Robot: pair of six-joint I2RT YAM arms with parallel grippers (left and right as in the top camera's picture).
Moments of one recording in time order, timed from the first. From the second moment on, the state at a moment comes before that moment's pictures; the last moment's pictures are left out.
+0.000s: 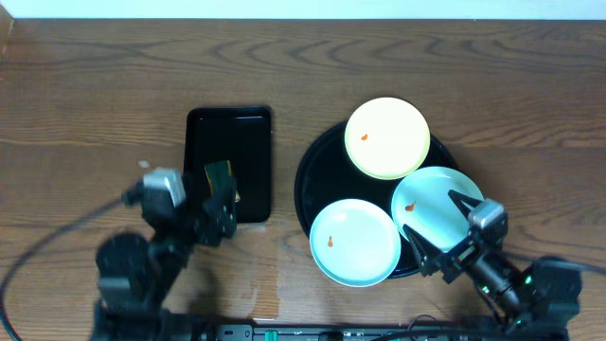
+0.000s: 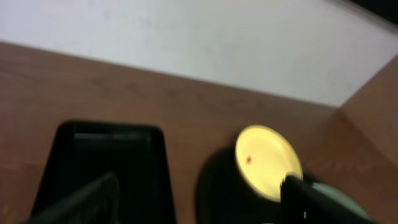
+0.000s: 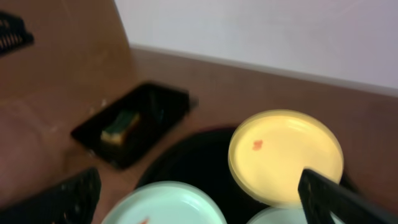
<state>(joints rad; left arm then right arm) -0.05 0.49 0.68 -0.48 0.31 -0.32 -0.01 0.29 0.48 -0.46 -0.68 0.02</state>
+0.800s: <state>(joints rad) -0.05 1.18 1.06 -0.98 0.22 -0.34 -0.01 1.17 1.12 -0.96 -0.51 0.01</state>
